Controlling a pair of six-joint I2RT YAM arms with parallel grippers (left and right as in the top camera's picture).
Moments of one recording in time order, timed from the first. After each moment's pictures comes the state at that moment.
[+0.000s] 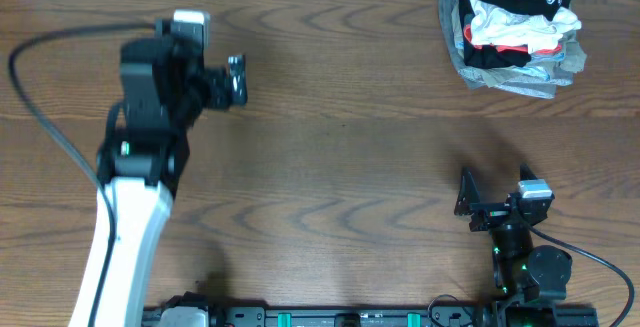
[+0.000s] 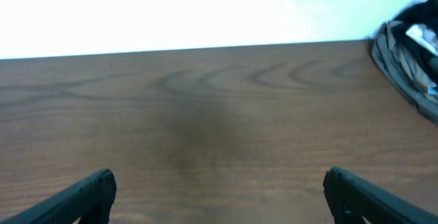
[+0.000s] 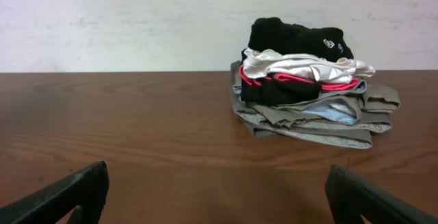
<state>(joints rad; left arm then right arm) -0.07 1.19 1.07 -0.38 0.12 -0.03 -0.03 0.01 0.01 -0.06 -0.11 0.09</state>
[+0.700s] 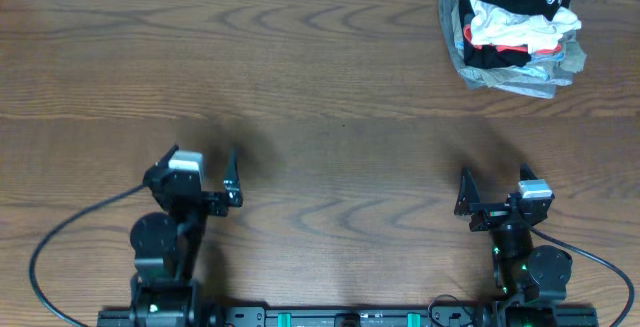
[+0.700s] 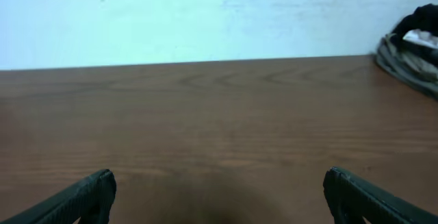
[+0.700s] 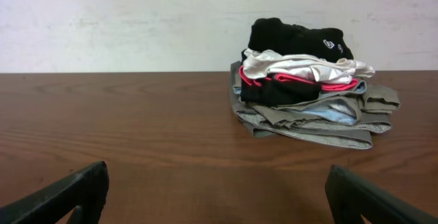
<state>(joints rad) 0.00 0.37 0.19 0.00 0.12 -0.01 -0.03 0.01 0.01 -0.06 -0.11 0.09</state>
